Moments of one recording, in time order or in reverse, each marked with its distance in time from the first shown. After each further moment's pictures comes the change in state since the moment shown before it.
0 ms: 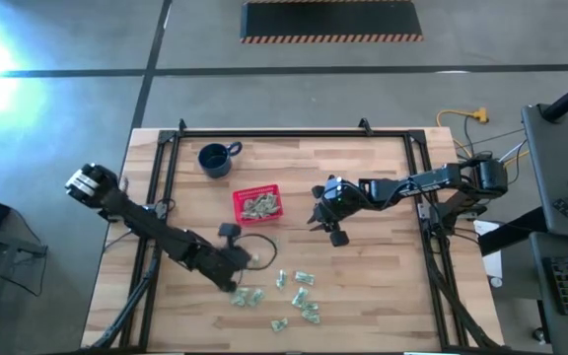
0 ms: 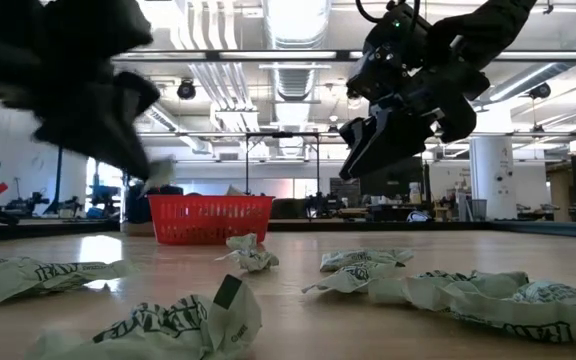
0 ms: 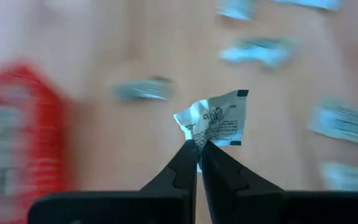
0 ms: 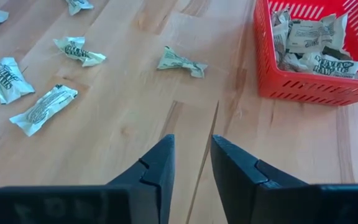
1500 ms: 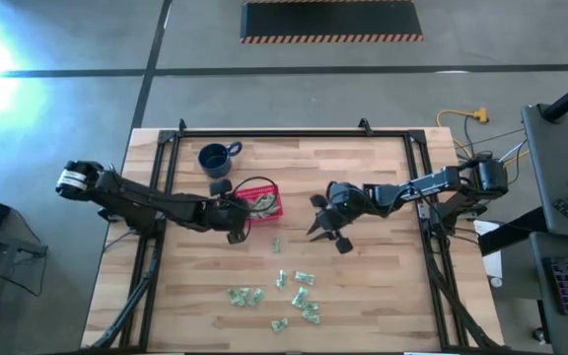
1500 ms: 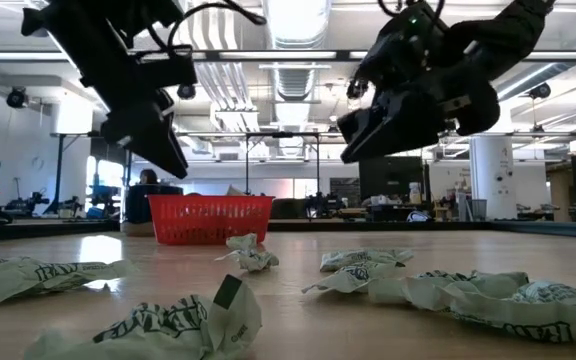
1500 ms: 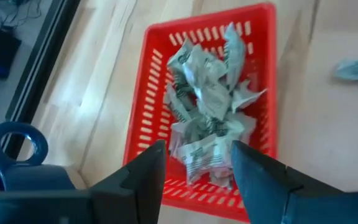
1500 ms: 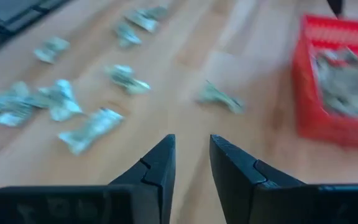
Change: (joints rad) left arm 0.377 -0.125 0.023 -0.245 -0.102 0.058; right arm 0.028 0.000 -0.086 0.218 -0.142 -0.006
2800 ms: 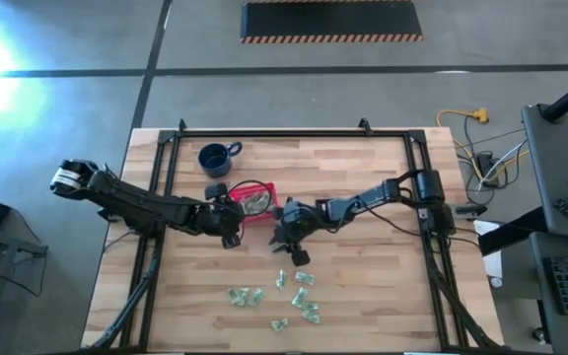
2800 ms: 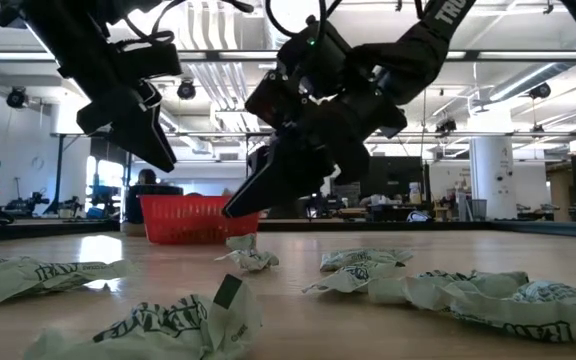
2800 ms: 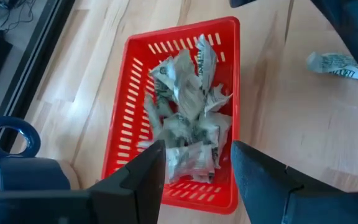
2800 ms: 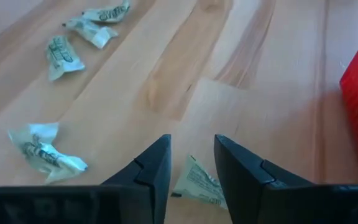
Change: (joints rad) left arm -0.061 -0.066 -0.028 -0.035 -0.002 -0.054; right arm 0.095 0.494 0.464 -0.011 0.124 0.081
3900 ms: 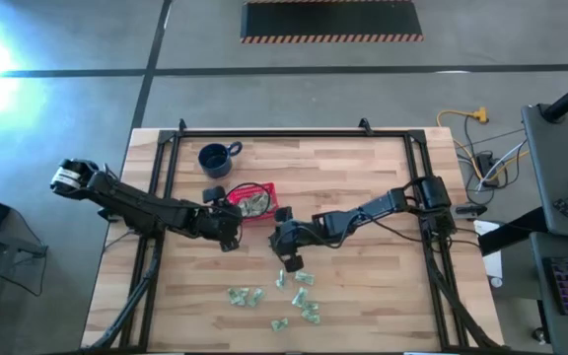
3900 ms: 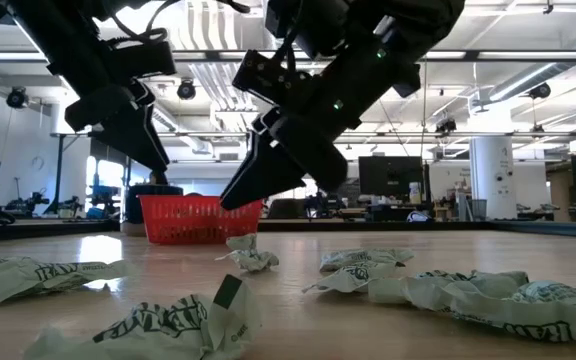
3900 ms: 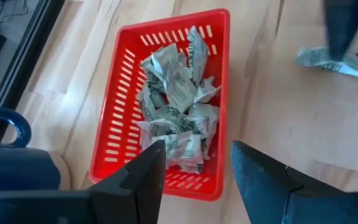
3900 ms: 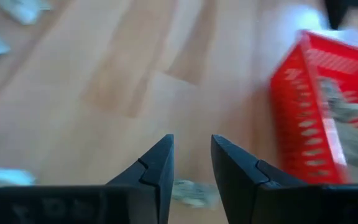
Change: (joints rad) left arm -0.039 0.000 -0.001 -0.031 -0.001 -0.068; right arm 0.129 -0.023 0.089 -0.172 0.463 -0.046
